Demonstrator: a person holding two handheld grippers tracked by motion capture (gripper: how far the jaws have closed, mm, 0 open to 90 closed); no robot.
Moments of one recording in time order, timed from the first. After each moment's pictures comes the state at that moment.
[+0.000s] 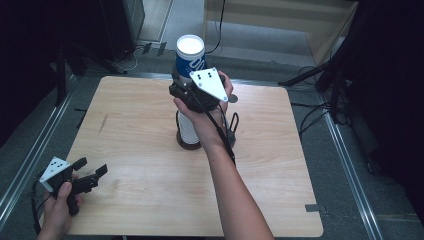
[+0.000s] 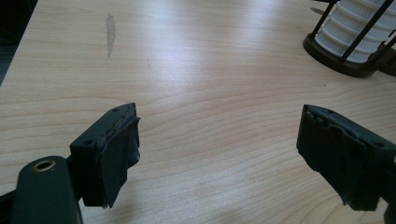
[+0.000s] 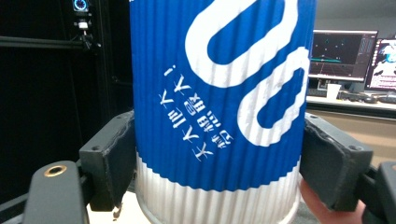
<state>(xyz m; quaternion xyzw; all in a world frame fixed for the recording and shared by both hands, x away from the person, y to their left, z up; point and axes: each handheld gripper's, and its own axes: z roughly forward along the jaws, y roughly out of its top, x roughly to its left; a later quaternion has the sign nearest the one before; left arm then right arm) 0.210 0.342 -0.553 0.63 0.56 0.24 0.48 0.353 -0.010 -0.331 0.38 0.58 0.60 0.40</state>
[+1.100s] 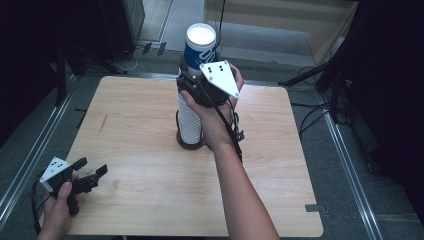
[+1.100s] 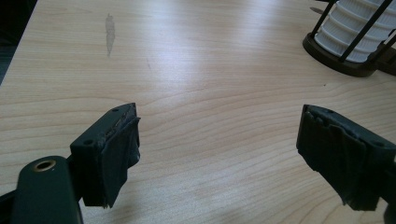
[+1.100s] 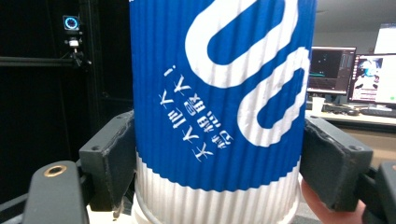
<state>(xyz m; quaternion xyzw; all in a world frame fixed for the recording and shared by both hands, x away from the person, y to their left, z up) 0.210 0.341 -0.553 0.63 0.56 0.24 0.48 0.347 -0.027 -0.306 0.38 0.55 0.61 0.43</state>
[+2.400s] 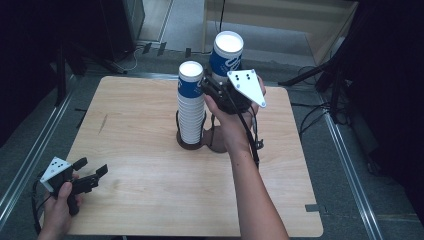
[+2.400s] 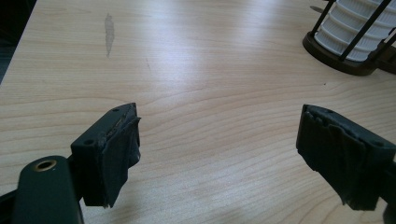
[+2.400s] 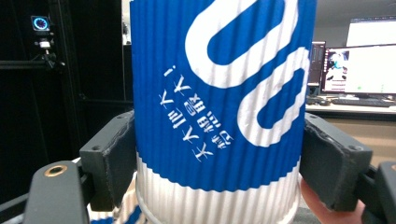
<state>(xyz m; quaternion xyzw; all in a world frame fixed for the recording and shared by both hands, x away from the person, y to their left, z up) 0.211 0.341 -0.553 0.64 0.56 0.24 0.48 0.342 -0.074 -0.315 0.41 0.53 0.60 0.44</state>
